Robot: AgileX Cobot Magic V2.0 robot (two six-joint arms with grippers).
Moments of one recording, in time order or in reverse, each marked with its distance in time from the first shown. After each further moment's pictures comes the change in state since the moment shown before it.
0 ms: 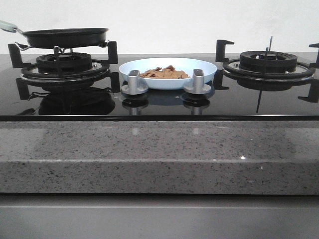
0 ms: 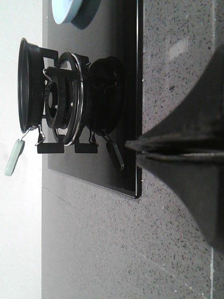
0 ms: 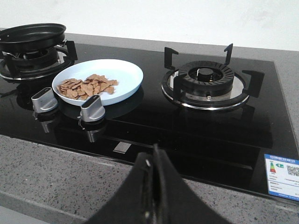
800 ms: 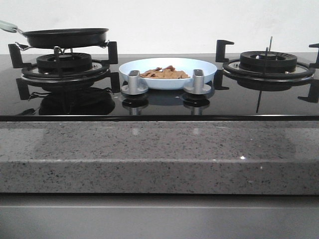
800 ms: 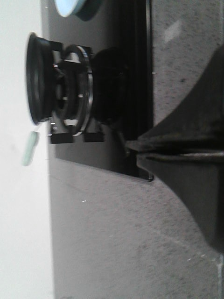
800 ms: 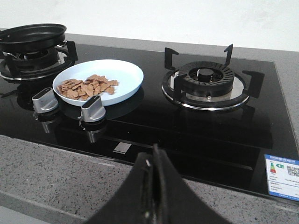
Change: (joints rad) left arm 0.042 0.000 -0.144 0.048 0.180 0.005; right arm 0.000 0.000 0.000 0.000 0.000 0.000
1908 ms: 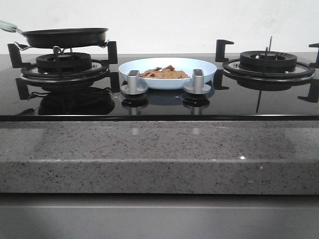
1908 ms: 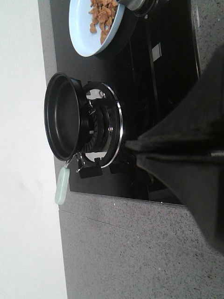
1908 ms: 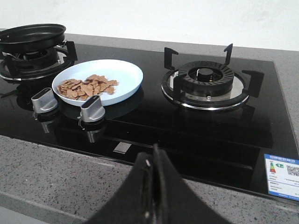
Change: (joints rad) left arm 0.002 0.430 -0.401 -0.311 0.089 0.325; right arm 0.000 0.000 -0.001 0.000 0.001 0.001
